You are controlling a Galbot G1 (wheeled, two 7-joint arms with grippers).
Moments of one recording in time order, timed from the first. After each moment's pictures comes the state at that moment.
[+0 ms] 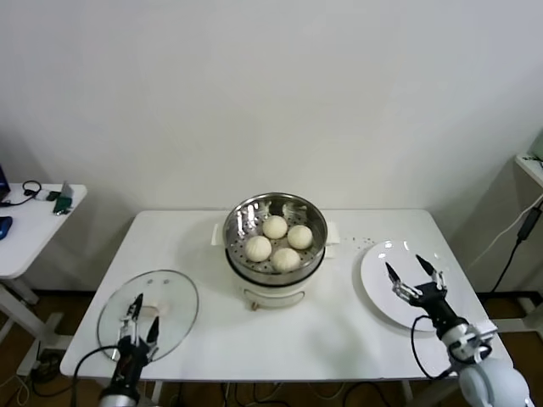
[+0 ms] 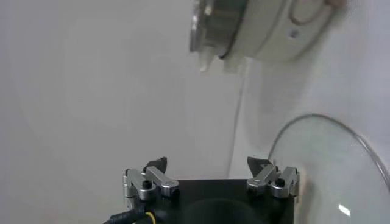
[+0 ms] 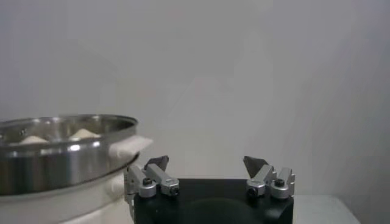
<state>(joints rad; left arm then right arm) 1.75 -1.42 -0.67 -2.05 1.26 0.02 -0.09 -1.43 1.08 0.68 1.78 0.48 0.05 -0.27</state>
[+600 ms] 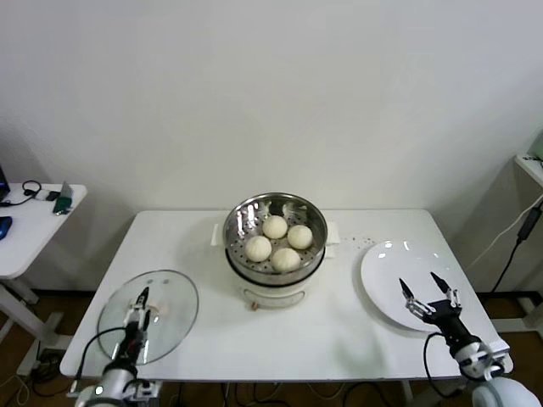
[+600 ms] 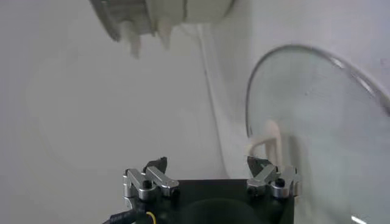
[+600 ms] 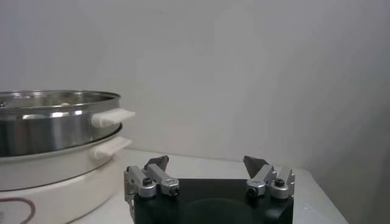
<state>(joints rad) 1.52 -1.35 -0.71 -1.73 1.52 -0.03 -0.11 -1.50 1.11 0.75 1.75 0.45 0.07 -0.29</state>
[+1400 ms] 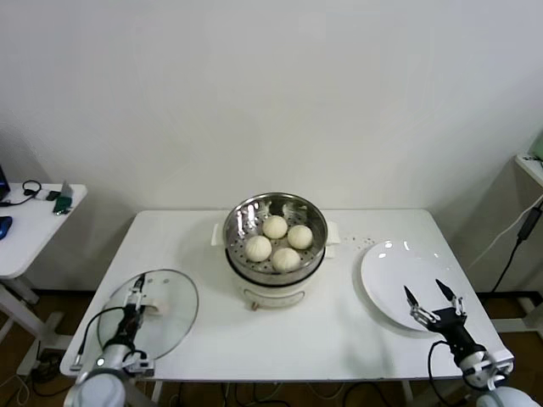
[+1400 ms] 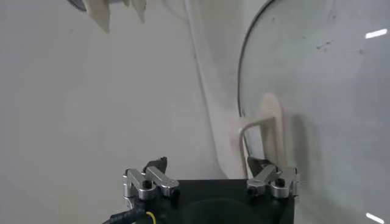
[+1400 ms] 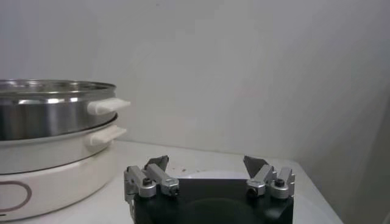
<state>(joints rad) 1.35 -1.29 -0.69 -1.54 1.49 -0.04 -0.13 -1.52 1.15 0.78 1.74 0.41 0.08 -0.31</state>
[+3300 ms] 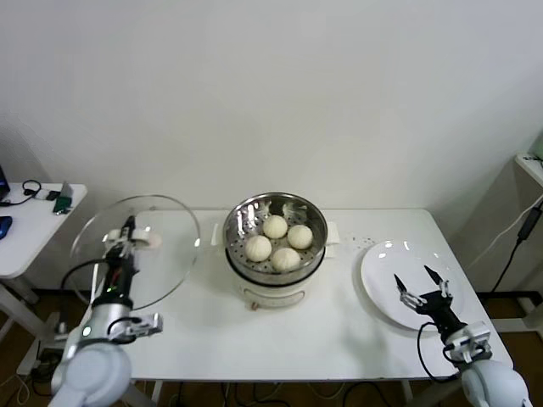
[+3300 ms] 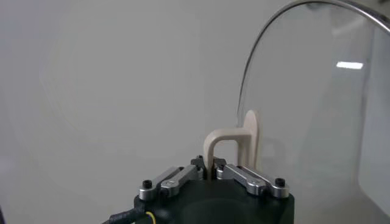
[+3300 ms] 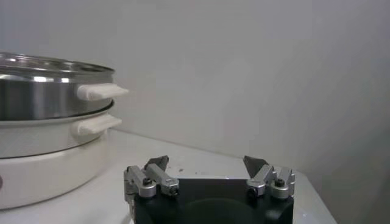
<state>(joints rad) 1.37 -0.96 -0.43 -2.09 1.10 0.49 -0.09 -1.36 1.11 0.67 1.64 0.31 0.06 -0.27</state>
